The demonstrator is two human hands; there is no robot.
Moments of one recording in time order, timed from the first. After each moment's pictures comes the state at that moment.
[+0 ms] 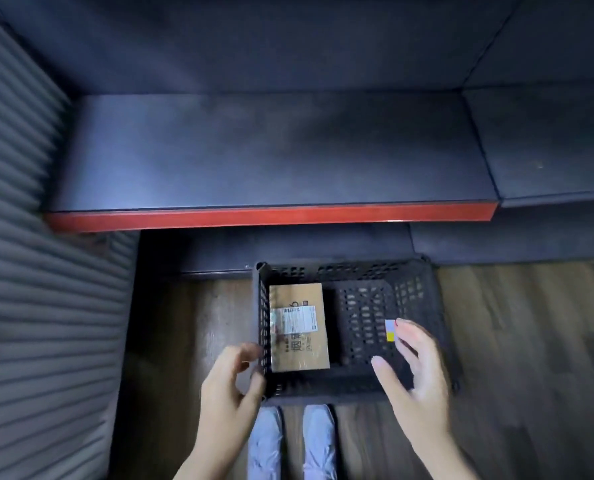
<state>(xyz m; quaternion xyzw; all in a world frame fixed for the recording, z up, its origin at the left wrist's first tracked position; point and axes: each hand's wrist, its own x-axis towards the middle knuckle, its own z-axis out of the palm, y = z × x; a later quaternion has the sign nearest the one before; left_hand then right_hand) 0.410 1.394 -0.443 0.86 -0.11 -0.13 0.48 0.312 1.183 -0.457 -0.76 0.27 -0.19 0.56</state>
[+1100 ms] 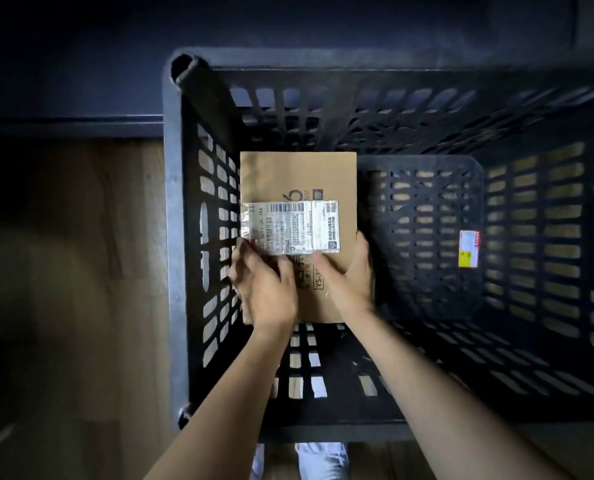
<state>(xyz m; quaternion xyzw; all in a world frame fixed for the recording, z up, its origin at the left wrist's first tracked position) 0.414 1.307 -0.854 0.89 0.20 -0.26 0.32 0.376 1.210 -0.880 -0.69 0.48 0.09 0.53</state>
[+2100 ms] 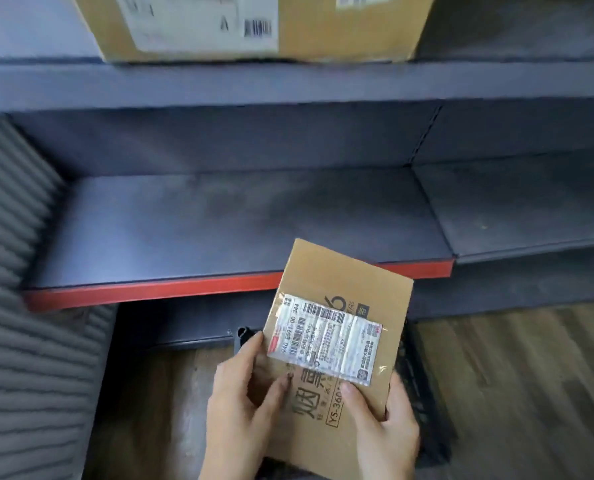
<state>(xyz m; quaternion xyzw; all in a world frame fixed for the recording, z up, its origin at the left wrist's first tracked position) 0.444 1.331 -0.375 0.86 -0.11 -0.09 0.50 0.352 1.206 -0.399 -0.63 0.50 -0.20 0.56</state>
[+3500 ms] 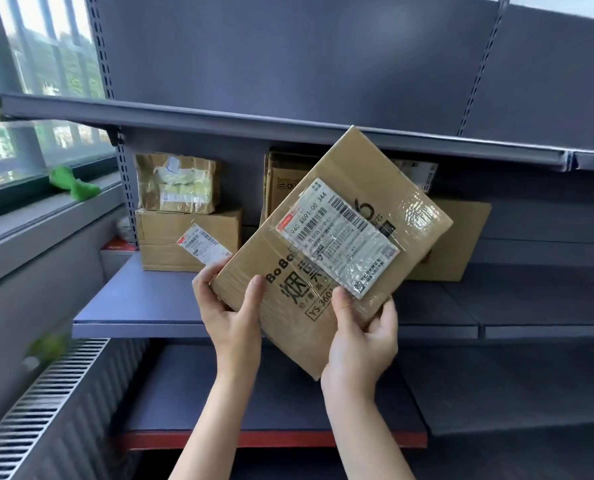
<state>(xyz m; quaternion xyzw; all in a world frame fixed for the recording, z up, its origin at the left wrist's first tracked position) 0.504 1.360 -0.003 0.46 -0.18 0.25 0.84 0.434 1.280 0.007 -0.46 0.19 -0.51 0.70</state>
